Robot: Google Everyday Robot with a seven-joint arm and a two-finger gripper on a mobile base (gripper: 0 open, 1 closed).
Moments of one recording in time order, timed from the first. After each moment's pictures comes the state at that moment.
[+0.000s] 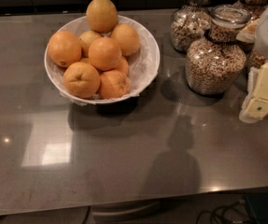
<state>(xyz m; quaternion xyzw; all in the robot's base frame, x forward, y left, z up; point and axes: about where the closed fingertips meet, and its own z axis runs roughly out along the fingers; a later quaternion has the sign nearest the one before) 0.438 -0.217 0.976 -0.60 0.78 -0.03 0.16</state>
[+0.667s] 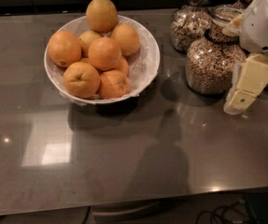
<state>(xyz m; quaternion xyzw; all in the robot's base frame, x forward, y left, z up) 0.457 -0.194 0.979 -0.62 0.77 -0.03 0.18</state>
